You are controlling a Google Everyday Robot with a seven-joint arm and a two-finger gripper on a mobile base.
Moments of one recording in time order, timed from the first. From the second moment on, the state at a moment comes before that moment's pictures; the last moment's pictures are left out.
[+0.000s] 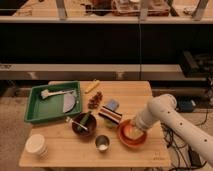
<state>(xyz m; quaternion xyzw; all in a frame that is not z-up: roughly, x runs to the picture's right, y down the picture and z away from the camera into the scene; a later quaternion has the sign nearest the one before) 0.155 0.224 0.772 0.13 -0.33 -0.92 0.16</state>
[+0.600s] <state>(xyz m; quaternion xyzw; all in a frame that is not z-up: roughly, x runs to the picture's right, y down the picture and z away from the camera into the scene) 0.152 0.250 0.793 0.13 -0.33 -0.92 0.14</state>
